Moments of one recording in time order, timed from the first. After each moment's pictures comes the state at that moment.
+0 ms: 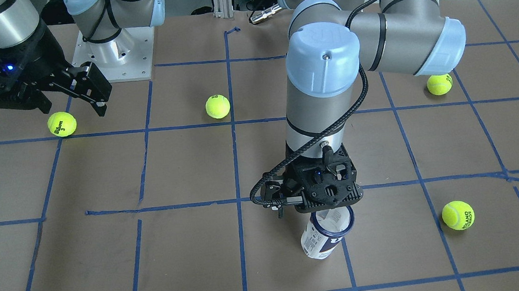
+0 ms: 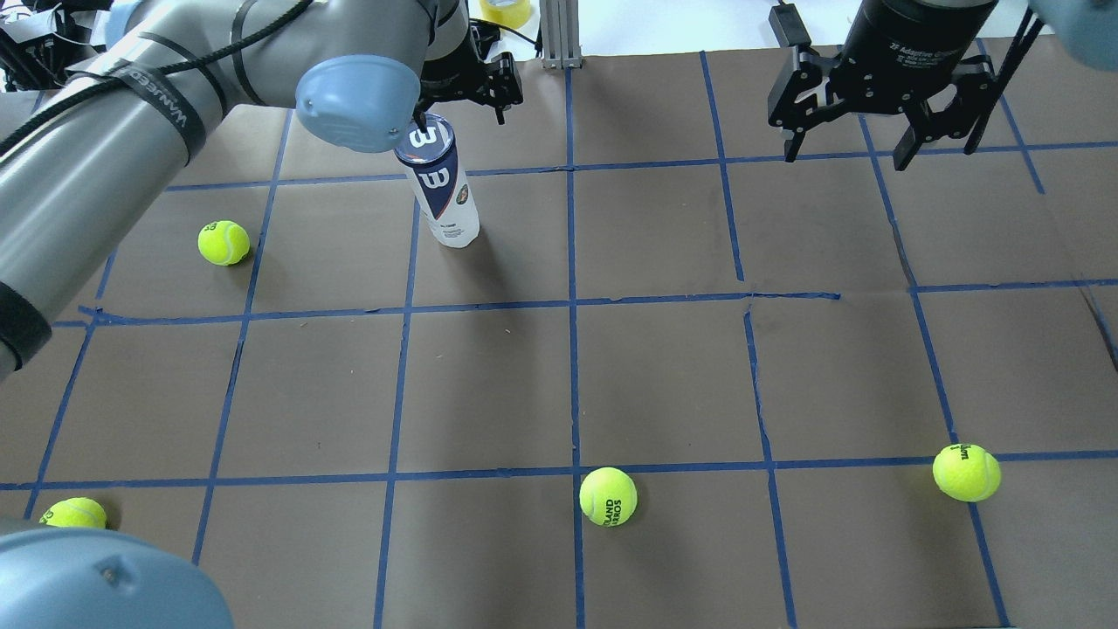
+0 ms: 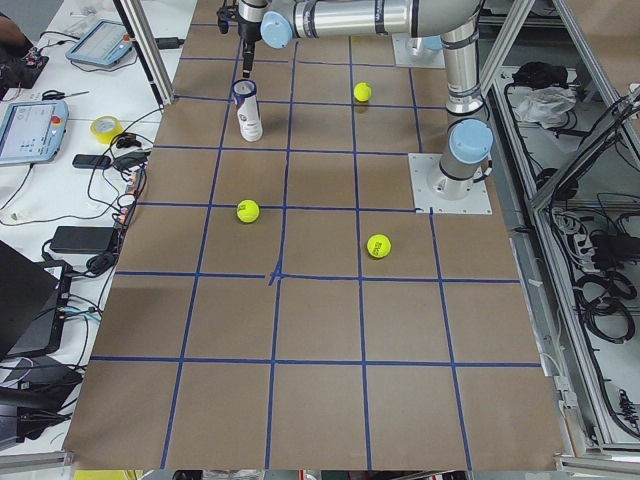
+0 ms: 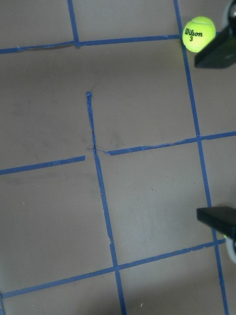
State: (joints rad) left arm -1.77 -1.98 -1.32 -1.18 1.63 -0.28; right arm 1.56 -1.52 1.43 -1.47 -1.57 0.15
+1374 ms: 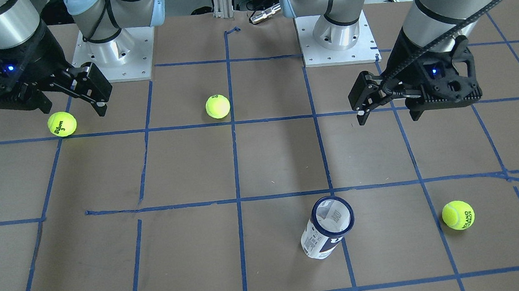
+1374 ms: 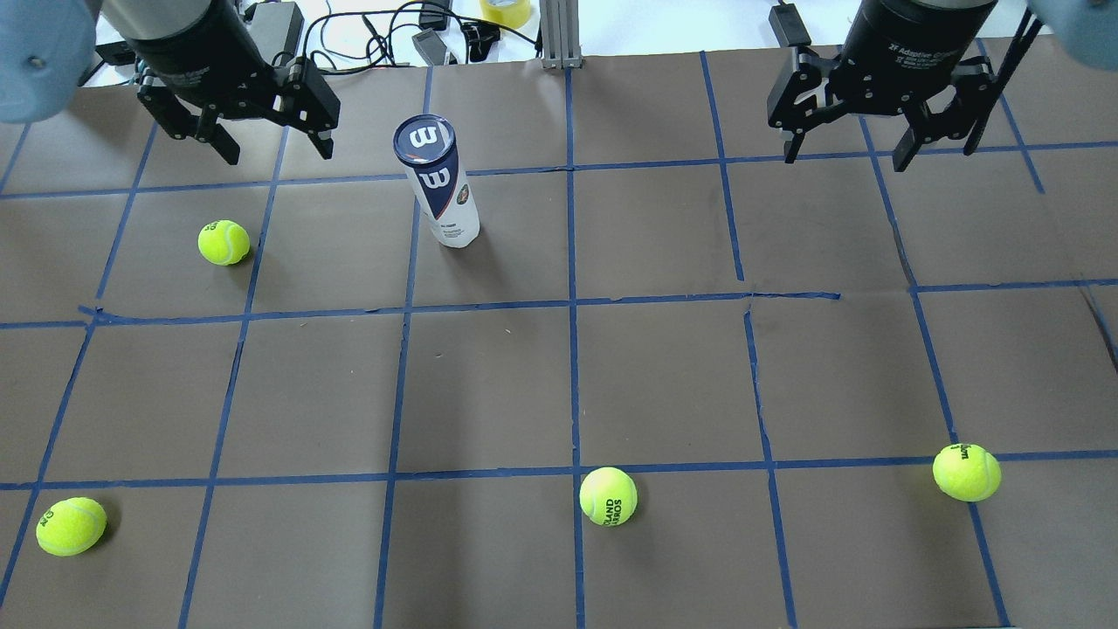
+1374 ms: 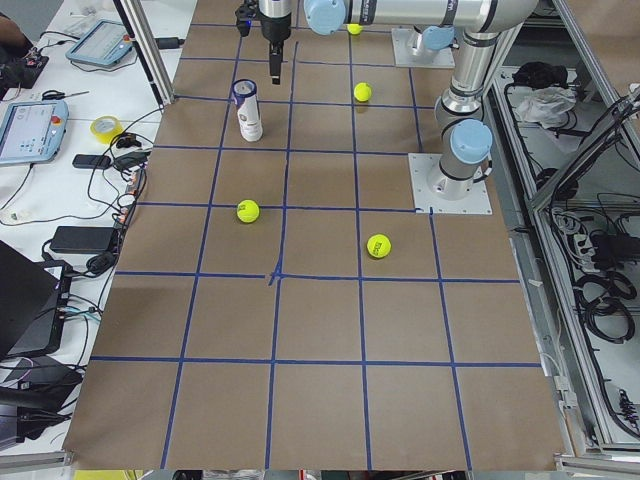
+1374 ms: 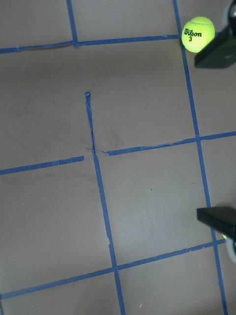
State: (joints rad) left arm -1.52 -1.65 -1.48 -1.54 1.56 0.04; right arm 1.56 -1.52 1.43 -1.46 -1.57 0.15
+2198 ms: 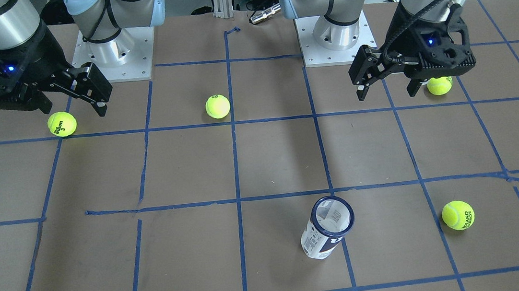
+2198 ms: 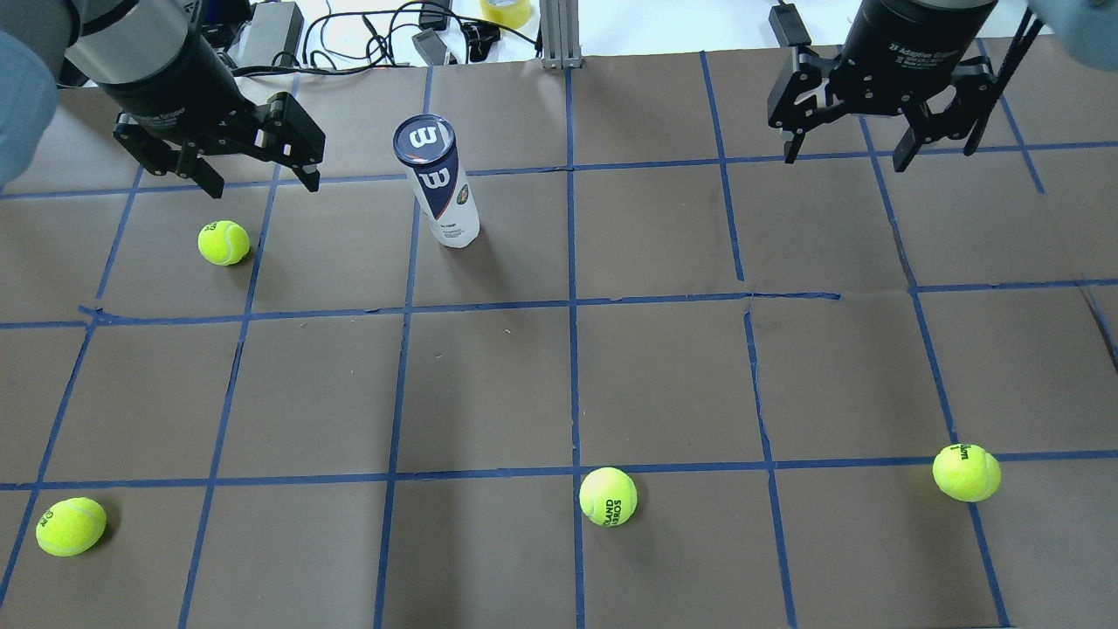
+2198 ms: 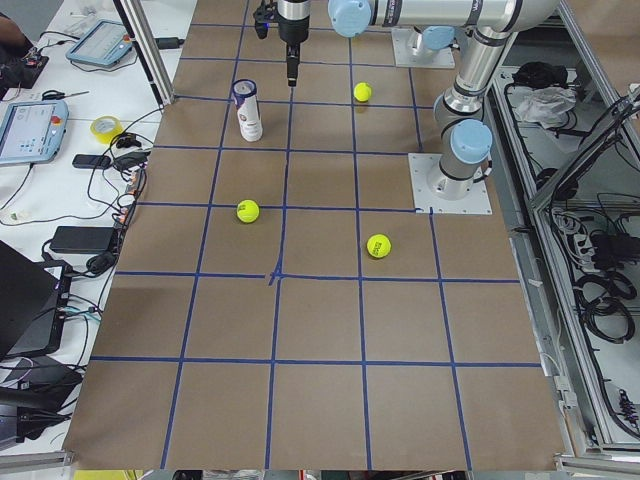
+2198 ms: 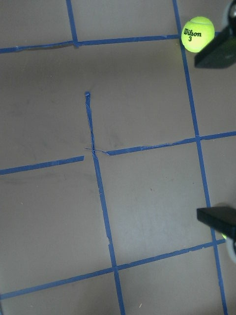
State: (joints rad) left arm -1.50 -1.58 -1.55 -1.53 1.55 0.05; right arm 1.56 -1.52 1.43 -1.46 -1.57 0.15
